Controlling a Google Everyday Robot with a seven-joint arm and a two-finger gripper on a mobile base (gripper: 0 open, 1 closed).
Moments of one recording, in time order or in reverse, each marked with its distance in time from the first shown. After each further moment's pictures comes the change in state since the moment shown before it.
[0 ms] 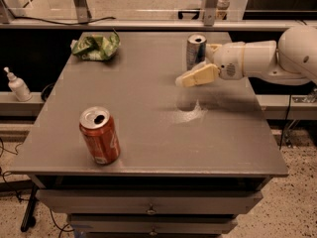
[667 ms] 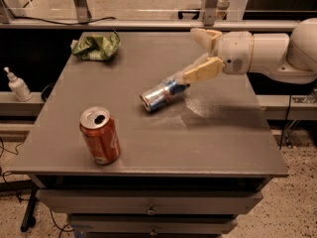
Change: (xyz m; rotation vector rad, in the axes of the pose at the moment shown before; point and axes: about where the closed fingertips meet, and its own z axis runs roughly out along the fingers) arm -0.060 0.054 -0.020 -0.147 -0.189 -0.131
